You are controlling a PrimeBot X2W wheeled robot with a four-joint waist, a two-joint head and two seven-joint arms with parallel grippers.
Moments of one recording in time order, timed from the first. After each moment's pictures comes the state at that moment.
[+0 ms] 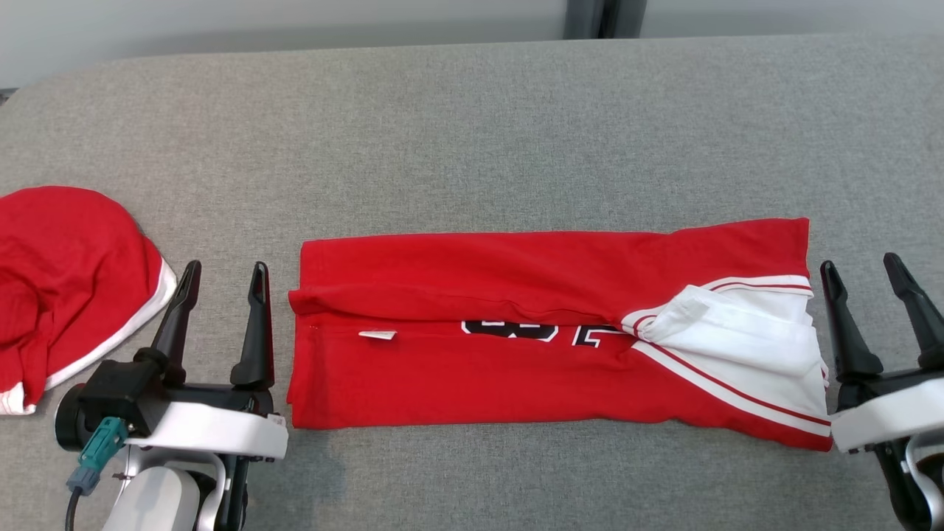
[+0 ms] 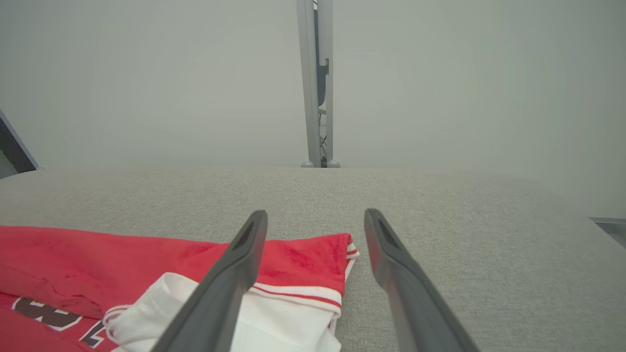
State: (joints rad) left arm -0.16 0.24 -0.20 0.08 -0.40 0.11 -0.26; right arm -0.15 -0.26 0.00 0.13 0.31 0.13 -0.17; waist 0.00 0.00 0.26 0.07
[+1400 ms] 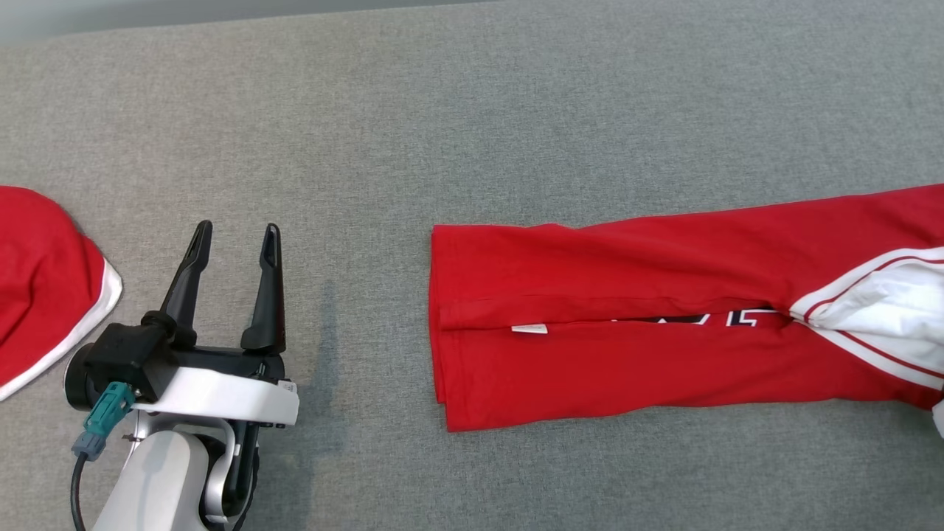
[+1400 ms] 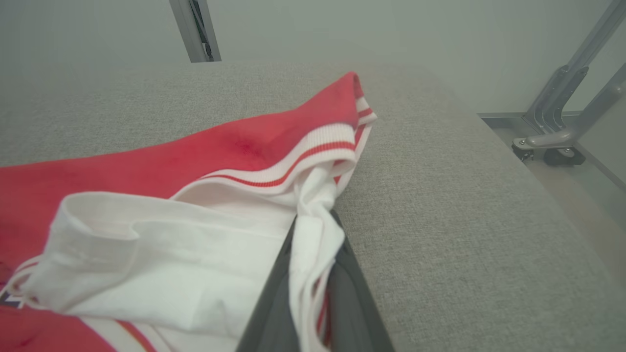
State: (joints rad) left arm -0.24 0.21 -0.21 0.11 -0.39 0.08 -0.26; right arm -0.27 -0.47 0.06 0.51 0.51 0.13 -0.17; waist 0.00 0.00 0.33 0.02
